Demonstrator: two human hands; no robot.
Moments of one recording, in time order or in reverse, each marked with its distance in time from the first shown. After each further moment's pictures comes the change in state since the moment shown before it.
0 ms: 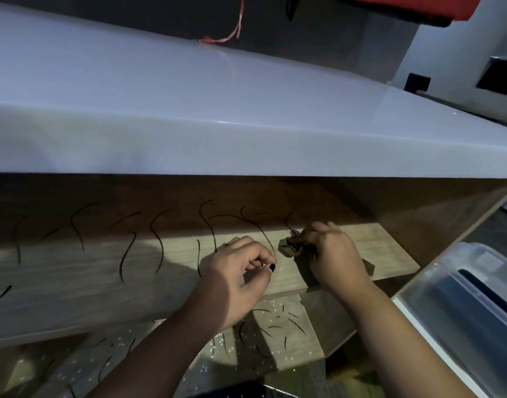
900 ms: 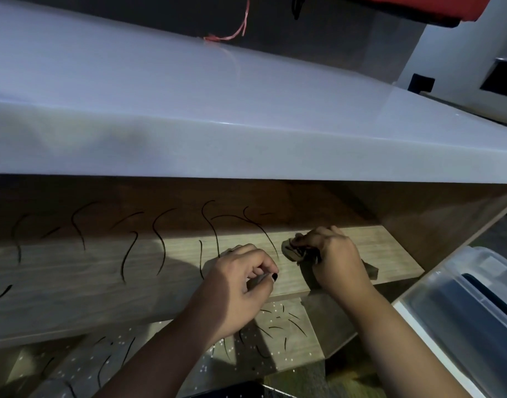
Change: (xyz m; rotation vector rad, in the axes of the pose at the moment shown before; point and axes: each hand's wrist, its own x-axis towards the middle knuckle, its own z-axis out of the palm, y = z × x) left_hand -0.004 -0.001 -0.003 0.034 -0.062 -0.039; right_hand -0.001 0.002 0.008 0.058 0.022 0.009
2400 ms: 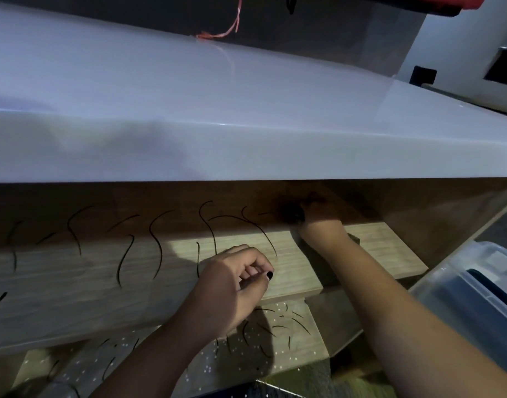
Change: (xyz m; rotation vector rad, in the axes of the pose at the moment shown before) left_hand 0.000 0.003 -0.004 -0.057 0.000 -0.076; right_hand 0.073 0.010 0.016 -0.112 -0.258 0.205
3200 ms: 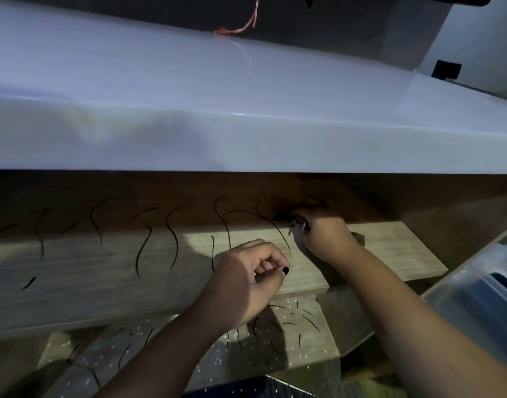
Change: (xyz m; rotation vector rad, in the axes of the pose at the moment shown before) left_hand 0.002 0.000 0.002 -0.011 0.020 0.025; right_hand -0.021 -0.017 0.005 0.073 0.030 -0.199
